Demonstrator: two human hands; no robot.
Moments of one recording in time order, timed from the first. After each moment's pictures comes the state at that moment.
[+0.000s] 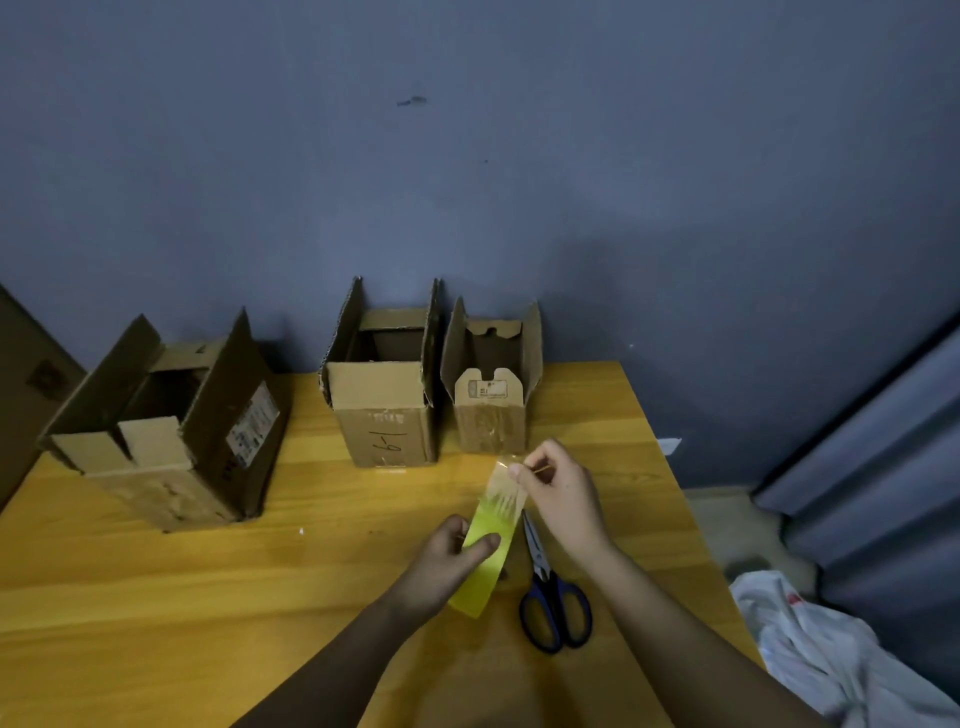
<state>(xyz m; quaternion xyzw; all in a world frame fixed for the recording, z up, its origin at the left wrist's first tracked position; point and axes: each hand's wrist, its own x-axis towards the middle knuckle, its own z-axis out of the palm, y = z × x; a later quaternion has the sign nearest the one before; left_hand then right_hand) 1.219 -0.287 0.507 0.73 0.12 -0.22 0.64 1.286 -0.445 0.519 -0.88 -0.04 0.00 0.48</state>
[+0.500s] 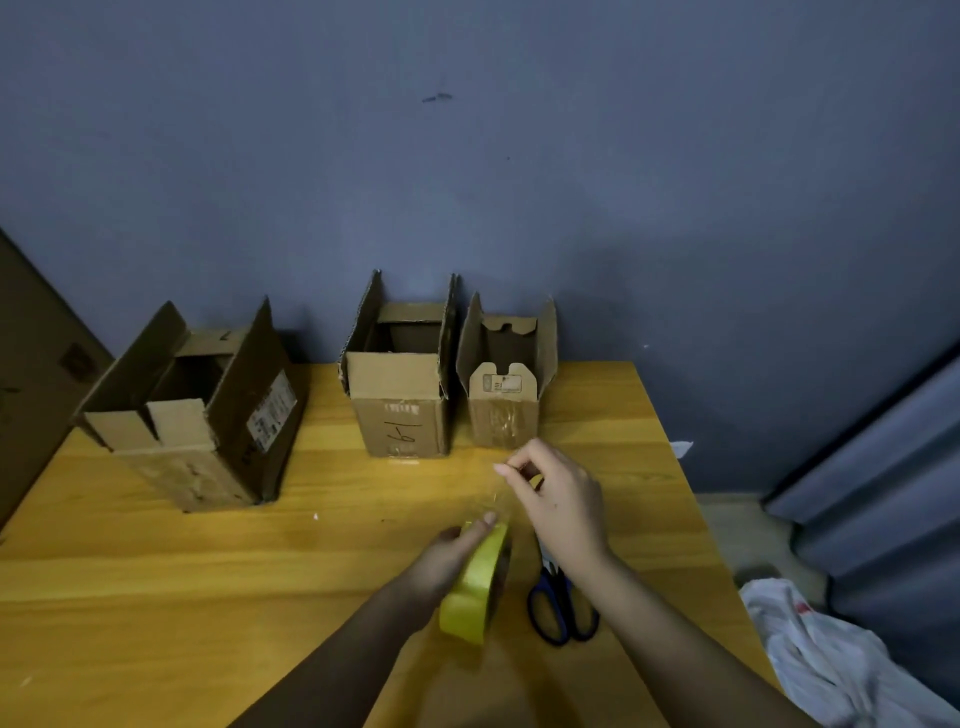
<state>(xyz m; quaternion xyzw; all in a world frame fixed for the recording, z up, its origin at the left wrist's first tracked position) 1.215 -0.282 0.500 0.65 0.20 -0.26 0.68 1.262 -0.428 0.536 -0.91 -0.16 -0.16 0.35</state>
